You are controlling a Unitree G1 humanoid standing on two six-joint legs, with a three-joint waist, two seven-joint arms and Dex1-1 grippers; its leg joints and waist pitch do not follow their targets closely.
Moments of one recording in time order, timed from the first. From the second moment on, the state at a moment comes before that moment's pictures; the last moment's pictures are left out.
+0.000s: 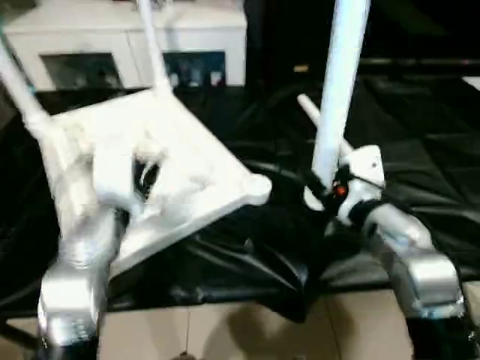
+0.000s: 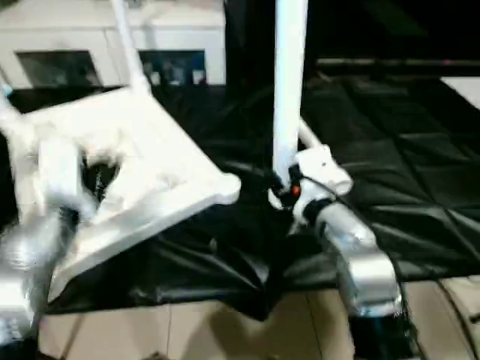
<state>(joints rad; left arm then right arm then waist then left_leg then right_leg) -0.13 0.21 0.10 -0.23 -0.06 0.45 -0.17 -0.25 -0.24 0.03 -0.12 0.17 0.45 0.32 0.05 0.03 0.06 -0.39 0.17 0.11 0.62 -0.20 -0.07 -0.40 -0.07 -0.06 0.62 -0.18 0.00</state>
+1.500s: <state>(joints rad) -0.12 0.14 0.09 -0.23 -0.06 0.41 -0.08 -0.23 -0.12 0.04 -0.08 0.20 0.43 0.28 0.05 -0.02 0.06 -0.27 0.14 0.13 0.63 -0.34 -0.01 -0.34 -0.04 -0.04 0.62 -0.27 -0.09</state>
